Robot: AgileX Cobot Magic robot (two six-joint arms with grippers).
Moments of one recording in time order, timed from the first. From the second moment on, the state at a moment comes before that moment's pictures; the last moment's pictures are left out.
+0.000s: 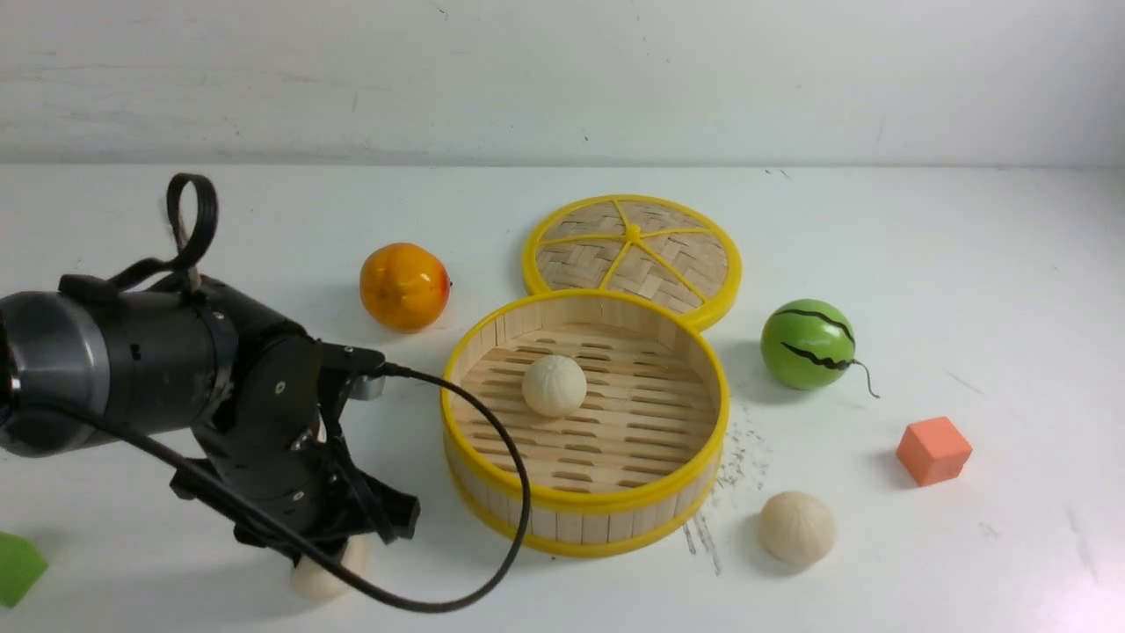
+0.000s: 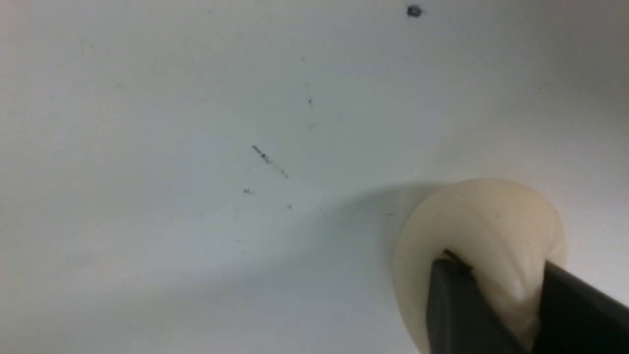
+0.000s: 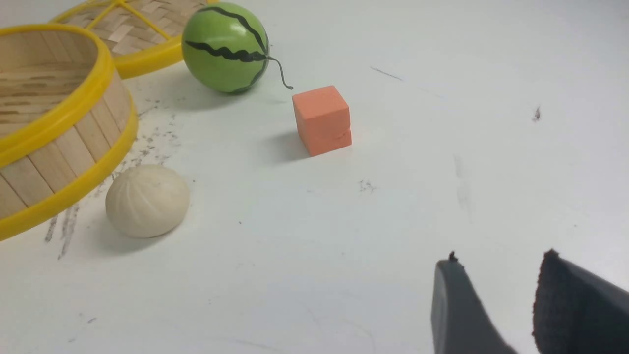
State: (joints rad) right arm -0.03 -0.01 0.01 0.04 0.39 0.13; left arm -0.41 1.70 -0.99 0.16 0.71 -0.38
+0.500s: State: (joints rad) right arm -0.03 -0.01 0.01 0.04 0.39 0.13; left arm -0.64 1.72 -1.61 0.13 1.05 -0.21
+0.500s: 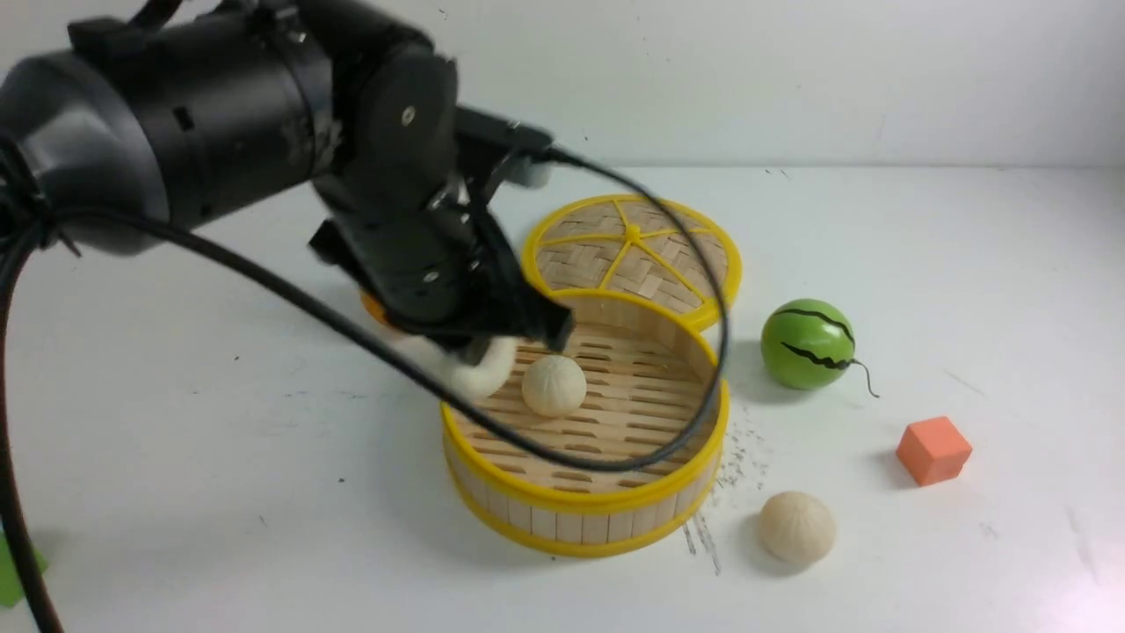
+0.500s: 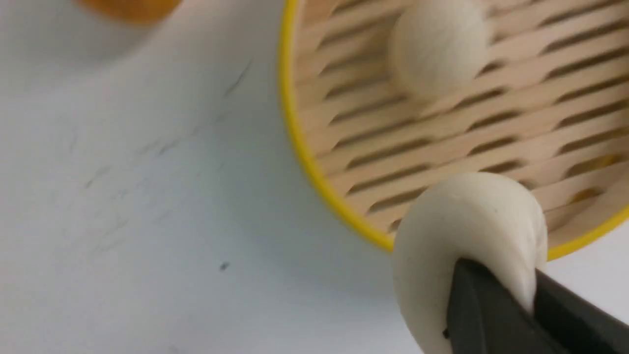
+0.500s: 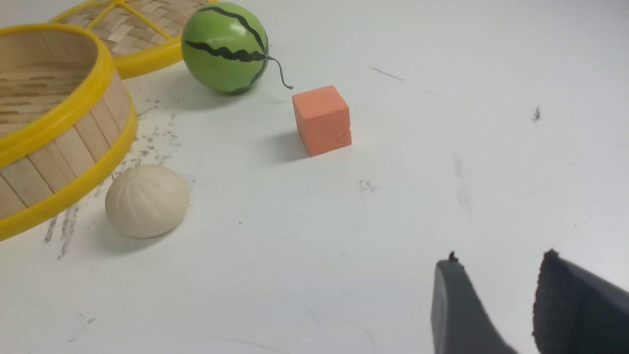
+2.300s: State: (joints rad) right arm -0.03 -0.01 0.01 0.04 0.39 0.13; left arm -0.67 1.35 -1.60 0.10 1.23 -0.21
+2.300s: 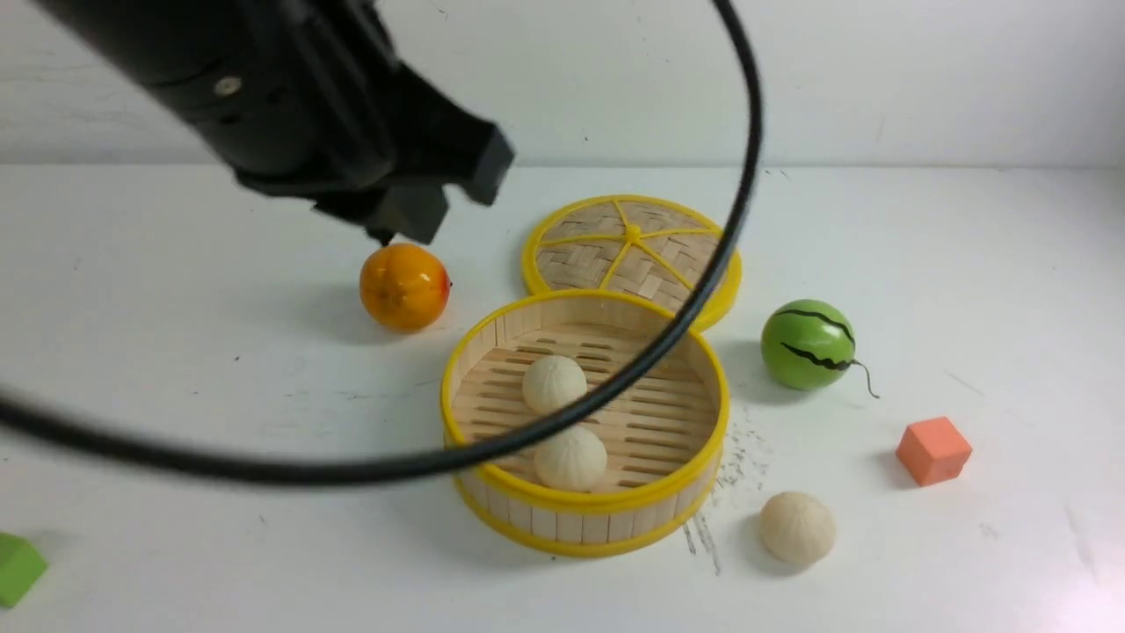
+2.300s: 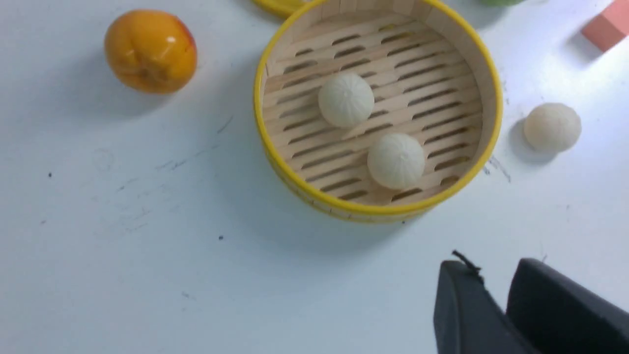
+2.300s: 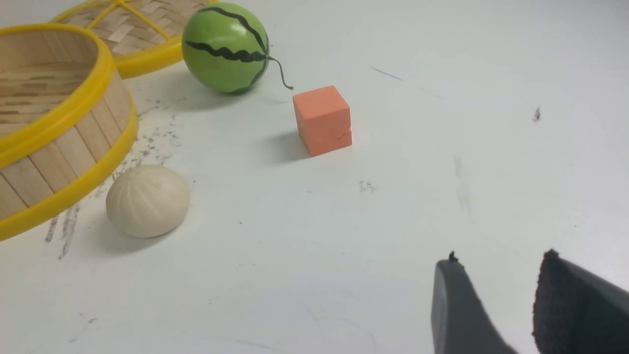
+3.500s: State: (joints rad) right arm -0.03 -0.01 0.02 0.69 0.41 0.55; left arm -0.67 0.44 -0.51 0.10 0.65 -0.21
